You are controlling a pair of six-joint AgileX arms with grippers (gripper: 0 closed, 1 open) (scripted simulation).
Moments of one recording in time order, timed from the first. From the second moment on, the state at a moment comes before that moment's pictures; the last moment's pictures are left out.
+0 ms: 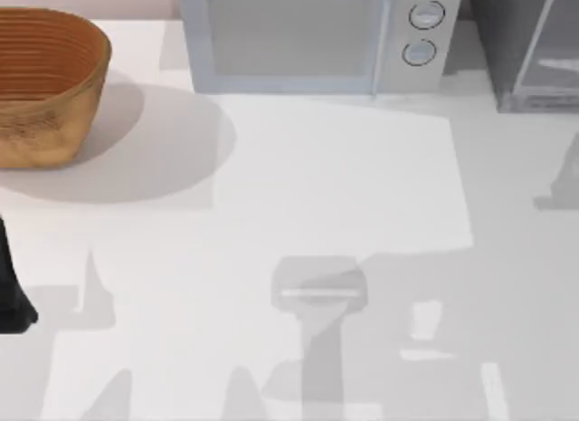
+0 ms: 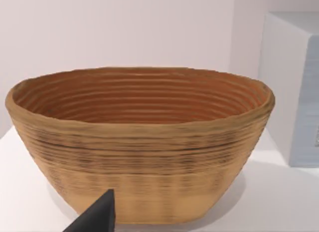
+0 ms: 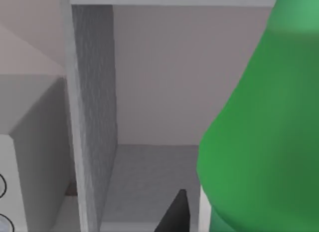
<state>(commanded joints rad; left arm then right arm) 0.00 0.00 0.00 0.00 0.00 0.00 -0.19 1.02 0.42 0.62 -0.16 0.00</state>
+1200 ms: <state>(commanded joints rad) 0.00 0.00 0.00 0.00 0.00 0.00 0.00 0.00 0.00 0.00 0.00 0.00</state>
